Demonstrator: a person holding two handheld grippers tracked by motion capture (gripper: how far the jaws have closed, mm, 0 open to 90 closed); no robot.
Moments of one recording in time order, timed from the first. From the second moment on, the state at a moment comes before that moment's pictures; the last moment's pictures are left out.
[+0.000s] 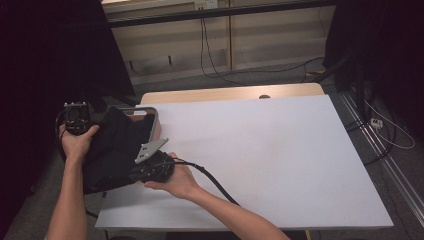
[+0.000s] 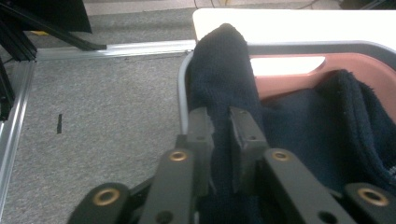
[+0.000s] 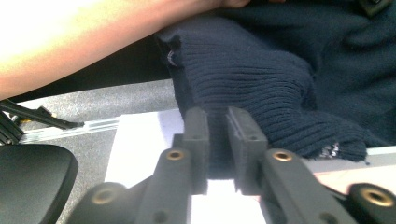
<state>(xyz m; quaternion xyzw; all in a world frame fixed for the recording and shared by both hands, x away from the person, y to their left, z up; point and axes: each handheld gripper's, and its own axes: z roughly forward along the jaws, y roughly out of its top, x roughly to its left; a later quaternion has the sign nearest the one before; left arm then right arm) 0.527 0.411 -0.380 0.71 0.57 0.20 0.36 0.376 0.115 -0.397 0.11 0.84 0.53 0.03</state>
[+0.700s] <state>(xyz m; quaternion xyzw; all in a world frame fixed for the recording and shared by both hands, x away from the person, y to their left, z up) 0.455 0.433 -0.376 0.72 0.54 0.20 0.38 0.378 0.108 -0.393 0.10 0.84 0.53 0.05</state>
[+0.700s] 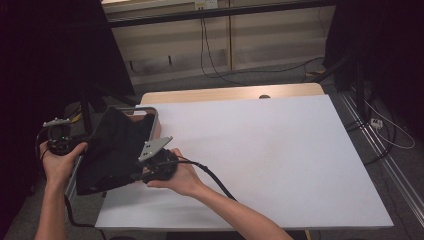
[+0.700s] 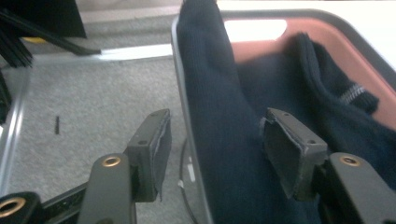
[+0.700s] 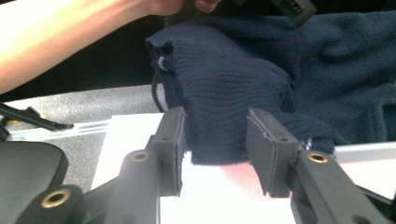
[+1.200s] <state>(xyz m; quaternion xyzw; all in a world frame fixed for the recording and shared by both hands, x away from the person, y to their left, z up) 0.456 0.432 -0.382 0.72 0.54 0.20 0.39 0.398 0.131 -0.398 0.12 0.85 0.50 0.07</state>
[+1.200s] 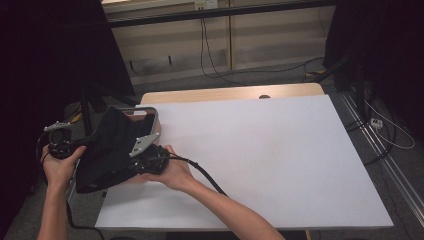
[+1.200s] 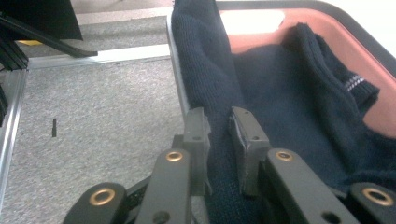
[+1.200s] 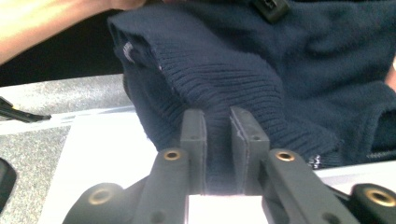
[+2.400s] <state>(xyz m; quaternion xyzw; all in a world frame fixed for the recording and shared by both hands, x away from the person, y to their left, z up) 0.437 0.438 -0.388 0.67 0.55 0.24 0.43 0.409 0.092 -0.396 0.16 0.83 0.53 0.06</state>
